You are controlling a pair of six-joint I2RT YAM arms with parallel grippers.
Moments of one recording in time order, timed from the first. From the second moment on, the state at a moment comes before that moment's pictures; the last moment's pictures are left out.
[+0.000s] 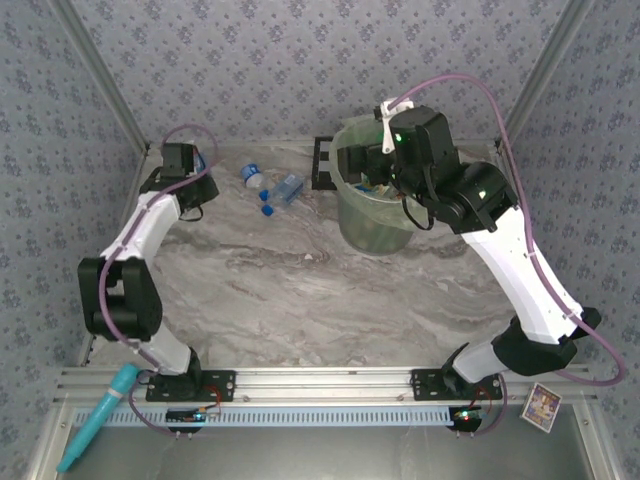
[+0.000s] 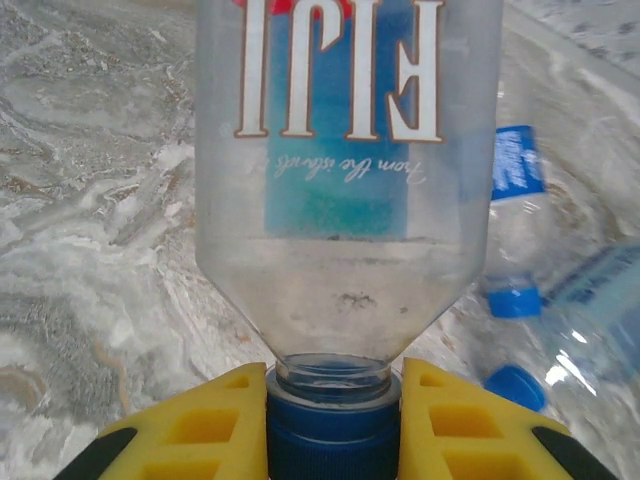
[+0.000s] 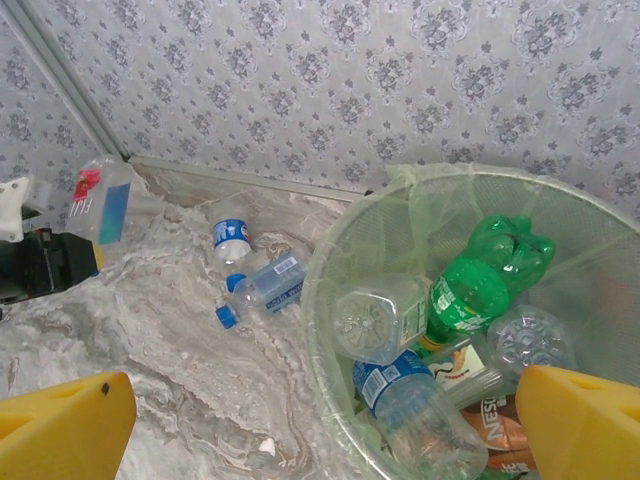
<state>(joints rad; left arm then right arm) -0.07 1.59 1.30 -0.54 -0.04 -0.46 0.73 1.46 2.03 -1.04 0.32 0.26</state>
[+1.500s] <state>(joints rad) -0.87 1.11 1.27 -0.51 -0.13 0.00 0.55 1.68 2.23 -1.03 -0.44 0.52</state>
